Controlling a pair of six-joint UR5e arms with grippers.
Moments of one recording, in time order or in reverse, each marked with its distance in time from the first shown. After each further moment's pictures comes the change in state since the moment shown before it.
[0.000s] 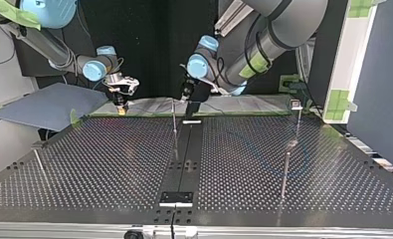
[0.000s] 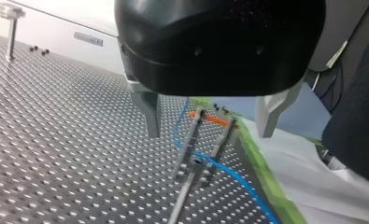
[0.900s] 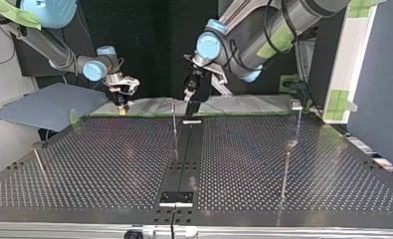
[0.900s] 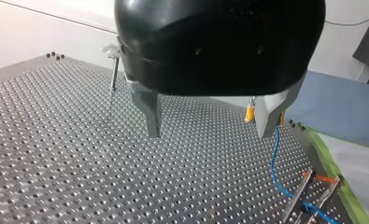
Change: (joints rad) left arm -0.011 0.235 -0.235 0.153 -0.037 -0.121; right arm 0.002 0.000 0.000 -0.002 -0.008 0.003
